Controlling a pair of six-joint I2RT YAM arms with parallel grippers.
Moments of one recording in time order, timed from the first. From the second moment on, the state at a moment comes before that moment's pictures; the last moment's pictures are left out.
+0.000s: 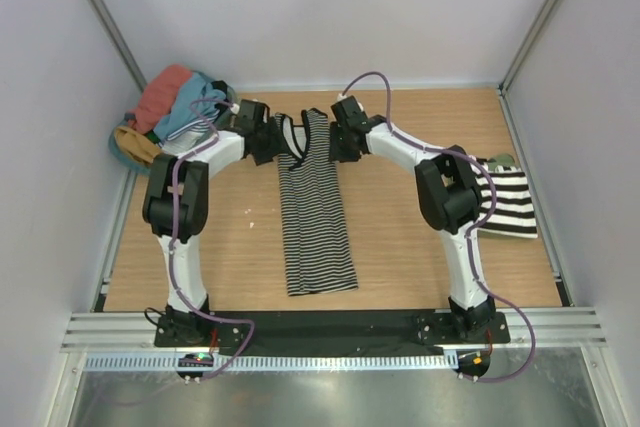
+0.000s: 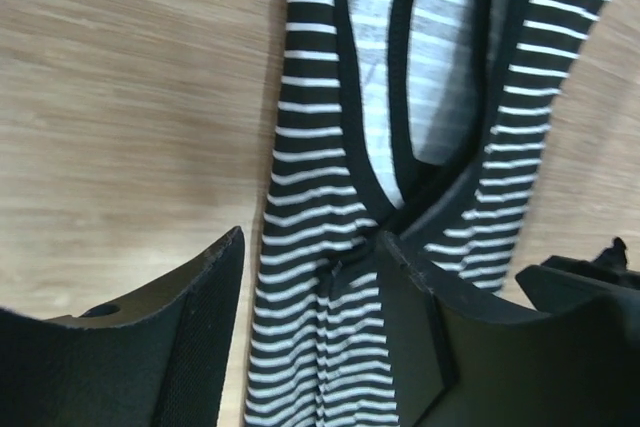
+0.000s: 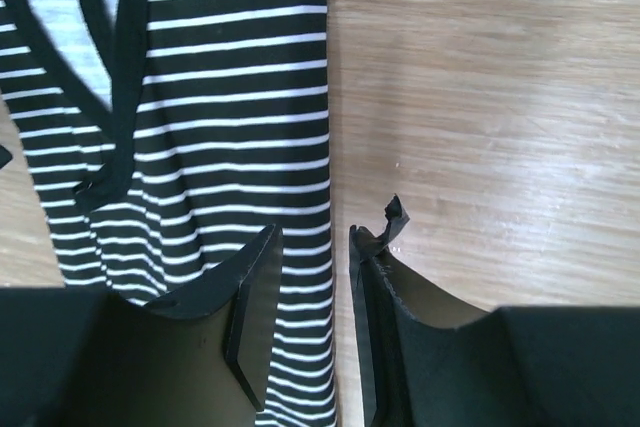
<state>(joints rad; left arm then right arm) -0.27 2.01 1.43 -0.29 0.08 -0.66 0.53 2.18 1.73 -0.48 0.05 0.50</state>
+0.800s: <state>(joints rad) -0.28 2.26 1.68 -0.29 0.04 -0.67 0.44 2.27 1.74 -0.40 -0.03 0.53</state>
